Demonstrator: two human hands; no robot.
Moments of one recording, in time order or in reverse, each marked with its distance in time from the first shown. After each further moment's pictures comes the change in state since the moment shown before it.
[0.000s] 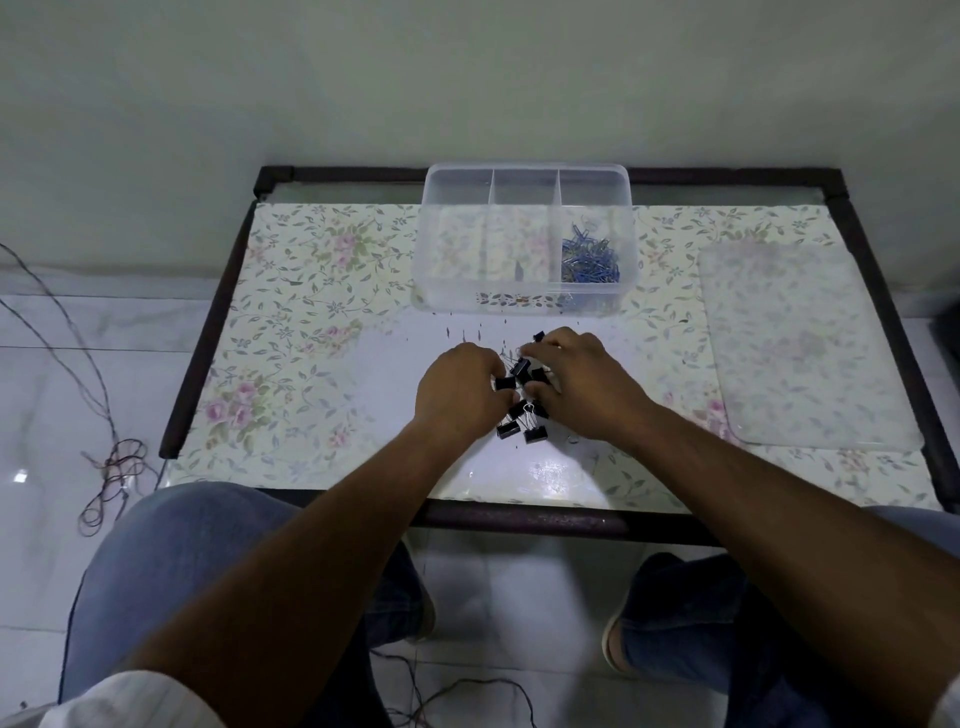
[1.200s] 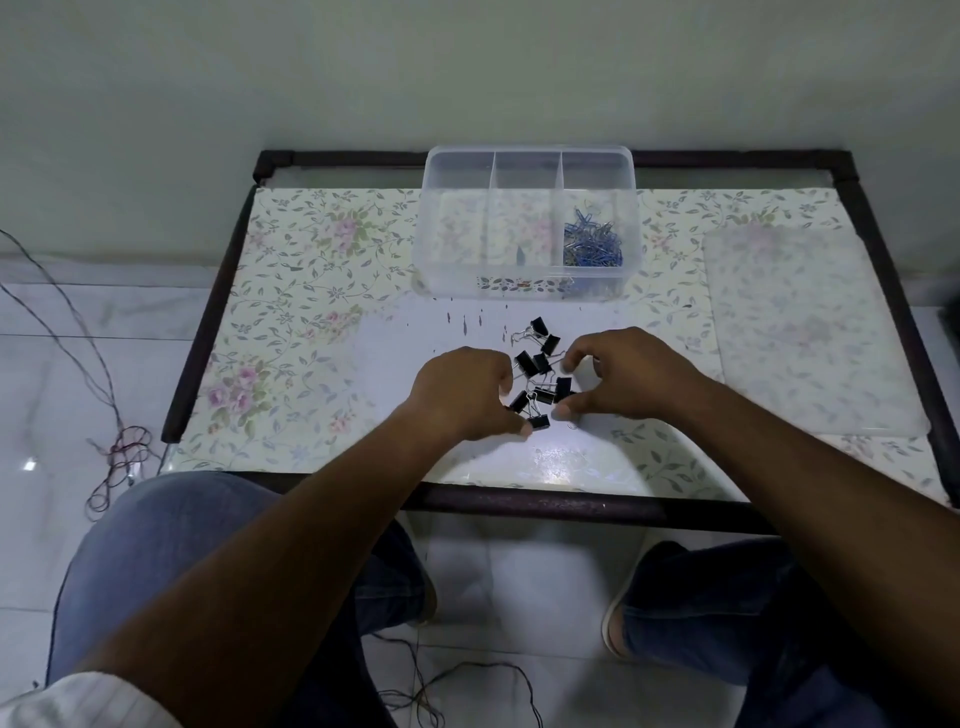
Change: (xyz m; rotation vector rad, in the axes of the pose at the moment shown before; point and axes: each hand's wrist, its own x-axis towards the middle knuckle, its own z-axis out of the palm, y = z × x) left_hand -0.021 0.014 -0.024 0.229 -0.245 0.082; right_hand -0.018 0.019 -0.040 0.022 -0.204 0.154
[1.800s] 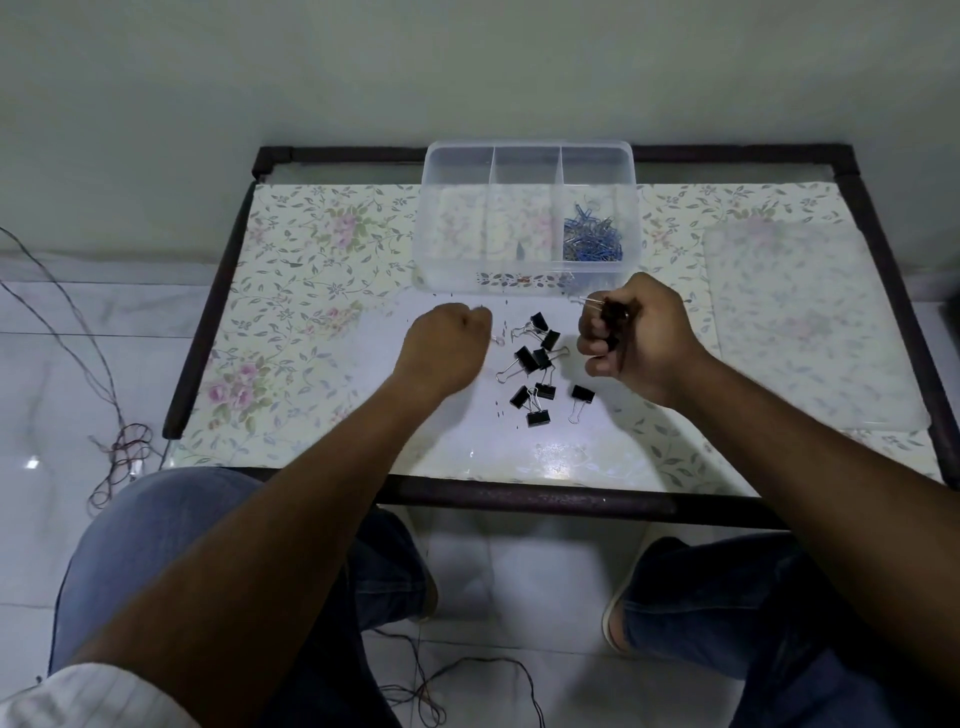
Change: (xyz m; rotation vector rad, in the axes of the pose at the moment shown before) left_hand 0.015 -0.008 -0.024 -0.575 0.189 -0.271; right_hand 0.004 -0.011 -0.014 1.526 -0.084 0.105
